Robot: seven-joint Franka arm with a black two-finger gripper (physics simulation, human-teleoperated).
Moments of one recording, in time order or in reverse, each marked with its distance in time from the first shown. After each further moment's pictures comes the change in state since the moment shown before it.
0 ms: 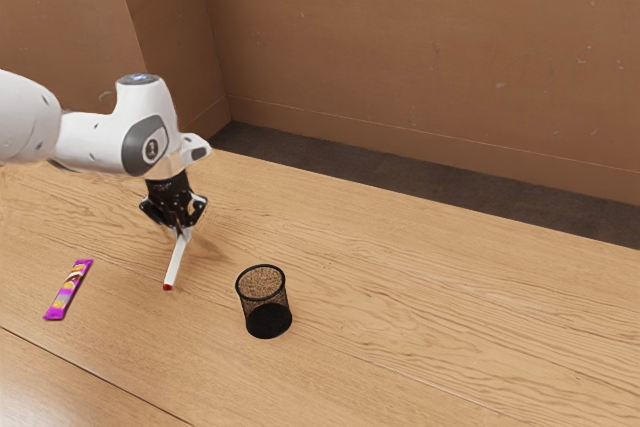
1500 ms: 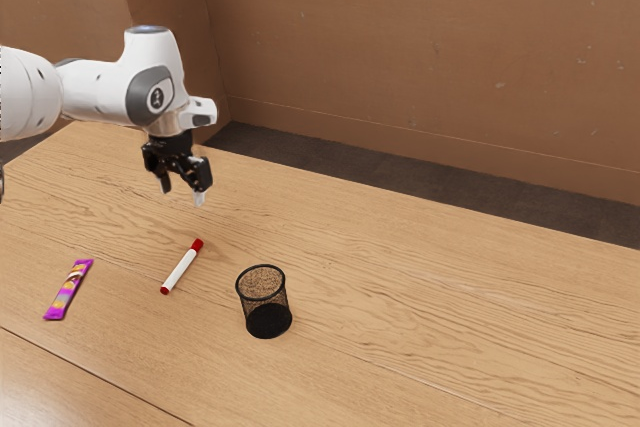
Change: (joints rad) arm 0.022 0.088 -0.020 0.264 0.021 -0.239 0.407
